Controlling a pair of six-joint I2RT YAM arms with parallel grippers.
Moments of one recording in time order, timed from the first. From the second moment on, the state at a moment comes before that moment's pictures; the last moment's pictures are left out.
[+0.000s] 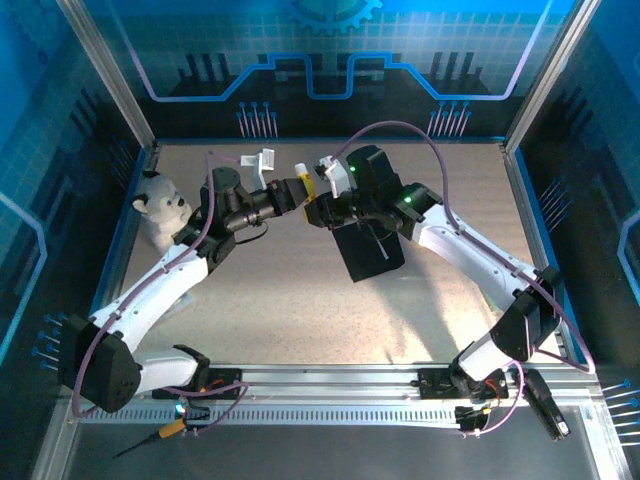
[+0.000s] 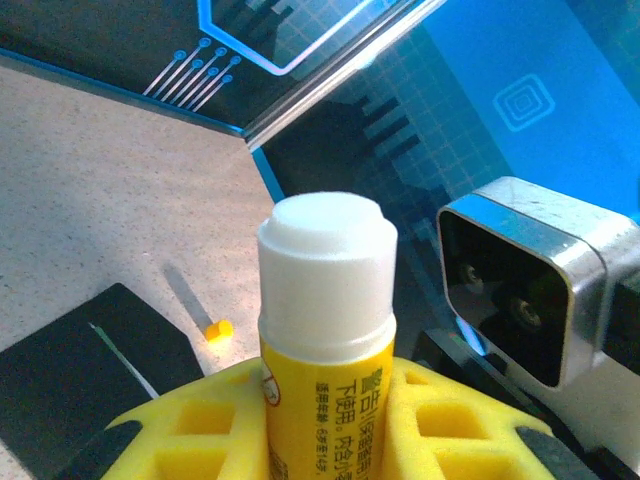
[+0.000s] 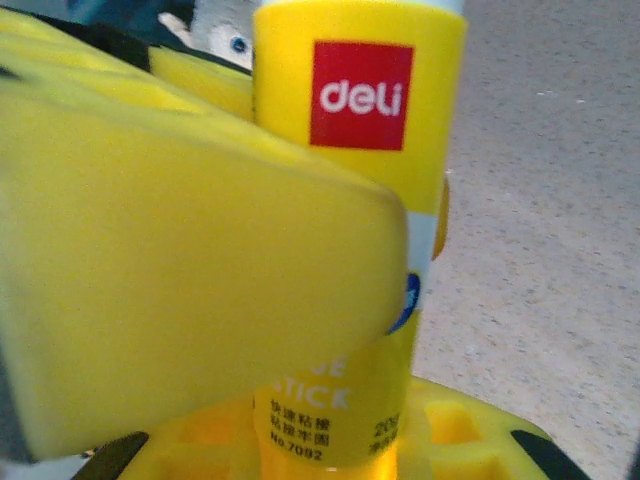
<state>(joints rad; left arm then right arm) -0.39 1.24 0.98 0.13 0.52 -0.85 0.67 1.54 1.47 -0.55 -0.45 0.28</state>
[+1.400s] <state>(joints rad) -0.34 1.25 0.97 0.46 0.85 -0.96 0.51 1.41 1.30 -0.18 -1.08 0.42</state>
